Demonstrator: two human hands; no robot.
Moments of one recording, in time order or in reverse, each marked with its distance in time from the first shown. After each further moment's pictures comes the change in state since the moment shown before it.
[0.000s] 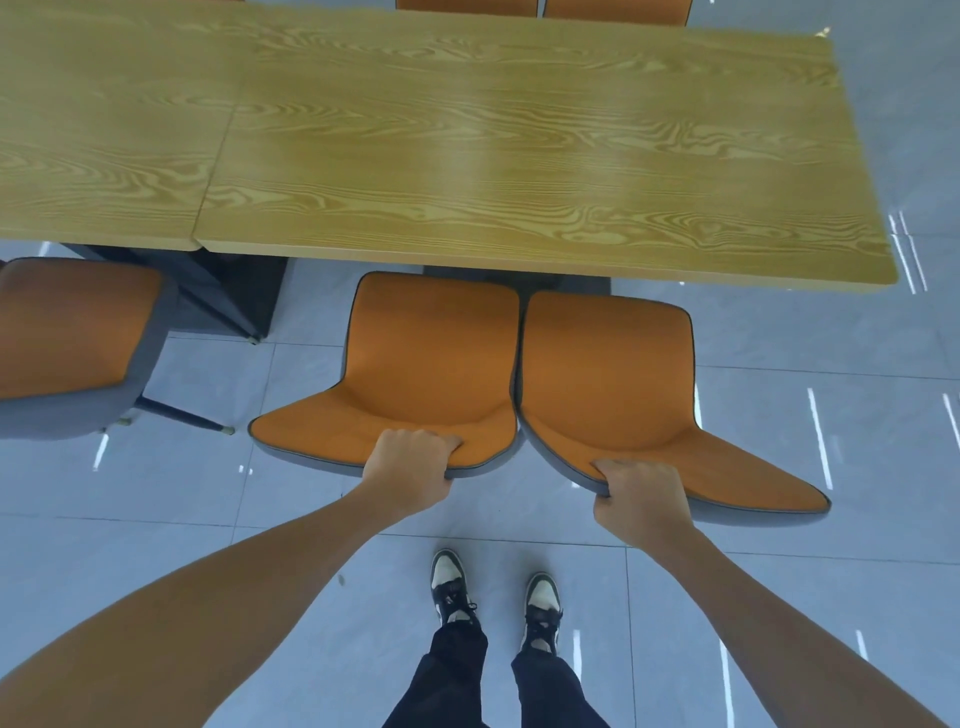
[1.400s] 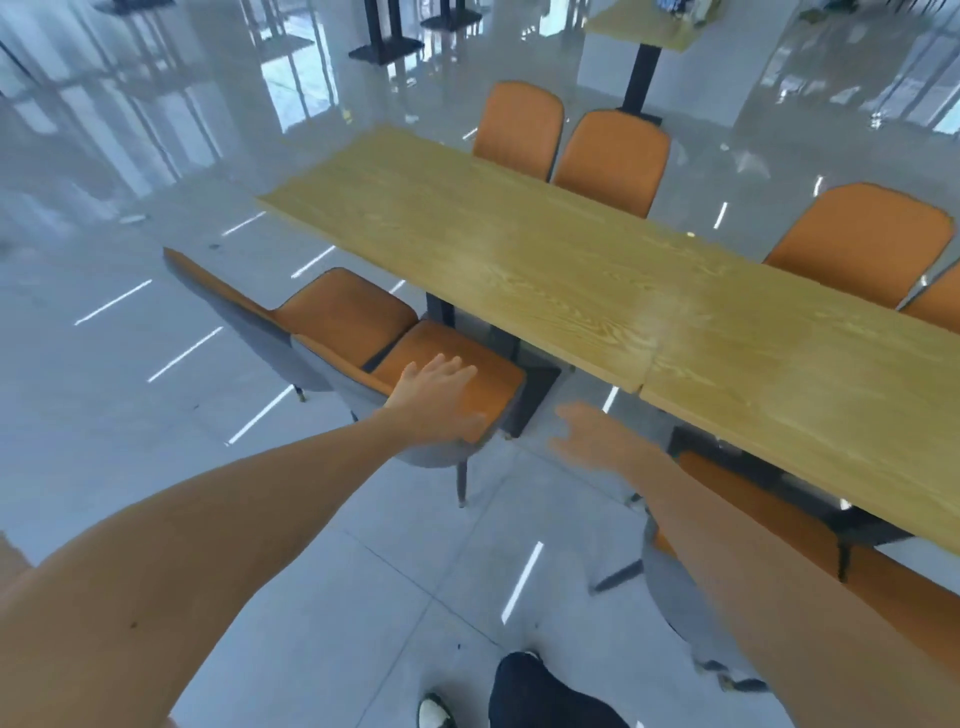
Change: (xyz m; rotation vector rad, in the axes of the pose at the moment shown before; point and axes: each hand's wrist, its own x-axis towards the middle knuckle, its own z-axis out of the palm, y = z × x) left_hand -0.346 -0.584 -0.054 -0.288 0.244 -0.491; right_hand 0.224 -0.716 -0.068 -0.052 -0.353 -0.293
